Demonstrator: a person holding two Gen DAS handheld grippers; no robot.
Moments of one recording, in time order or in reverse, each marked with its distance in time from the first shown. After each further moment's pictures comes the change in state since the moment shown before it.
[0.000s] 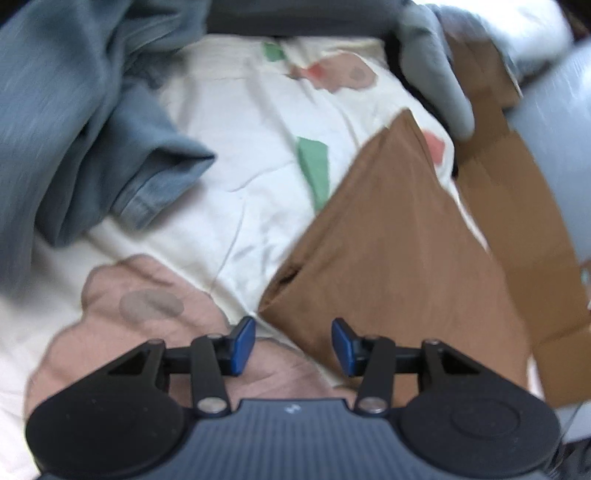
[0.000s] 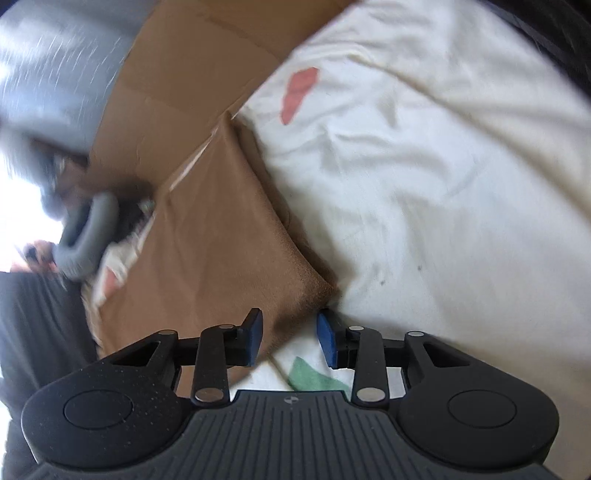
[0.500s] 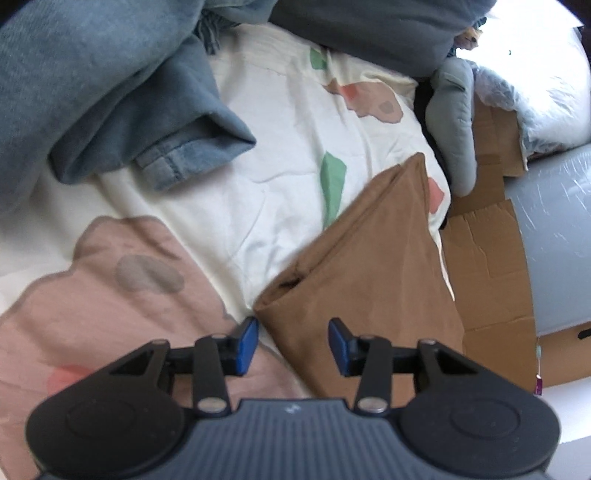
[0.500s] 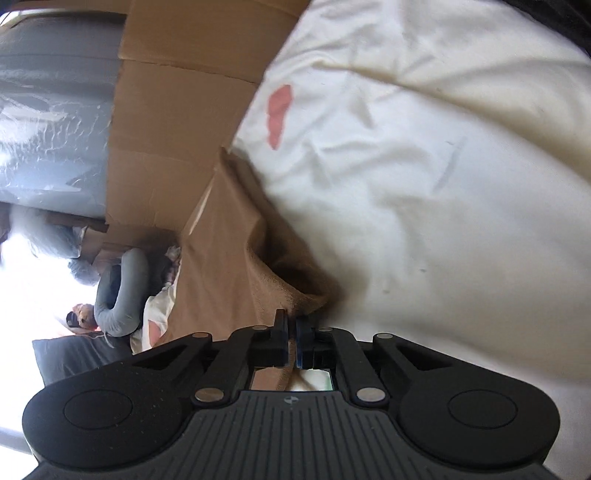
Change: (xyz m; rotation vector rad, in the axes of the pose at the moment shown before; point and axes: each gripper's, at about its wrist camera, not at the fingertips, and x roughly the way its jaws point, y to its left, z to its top) left arm 0.004 0.026 -0.005 -0.238 -0.029 -0.136; right arm 0.001 -0.004 0.009 0.156 -0.049 0.110
